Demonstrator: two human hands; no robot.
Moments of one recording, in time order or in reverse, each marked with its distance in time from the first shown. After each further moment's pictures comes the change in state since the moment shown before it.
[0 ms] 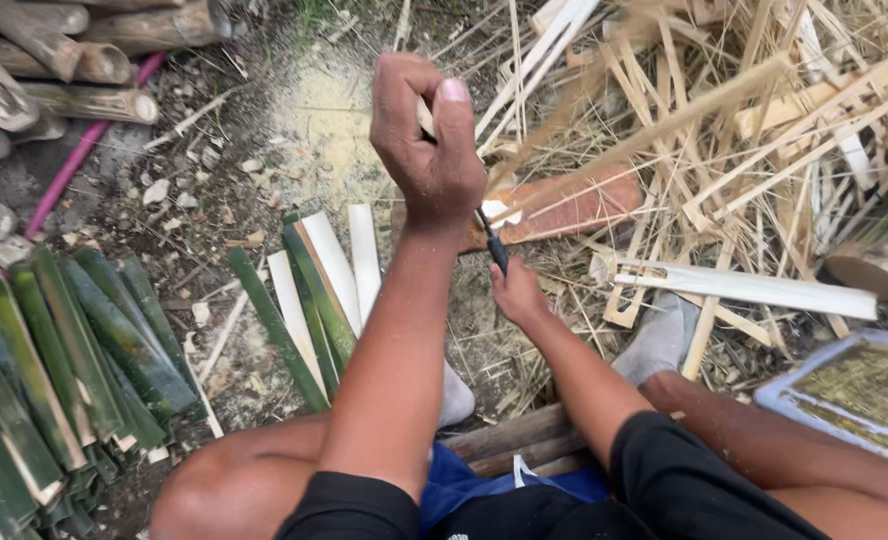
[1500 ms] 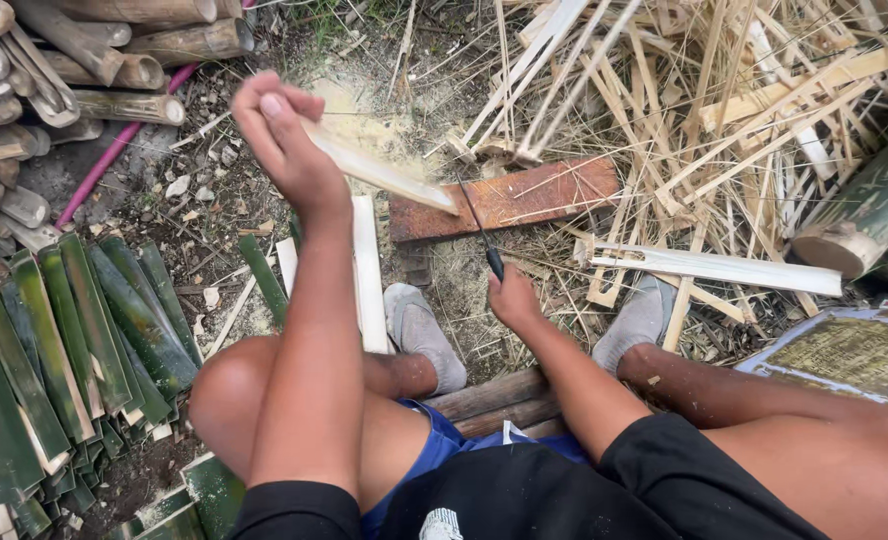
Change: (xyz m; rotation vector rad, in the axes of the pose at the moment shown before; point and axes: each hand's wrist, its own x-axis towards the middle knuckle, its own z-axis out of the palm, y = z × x) left_hand -0.004 -0.003 -0.114 -0.055 0.123 -0.254; right_hand -0.059 0.012 0.005 0.026 -0.019 0.078
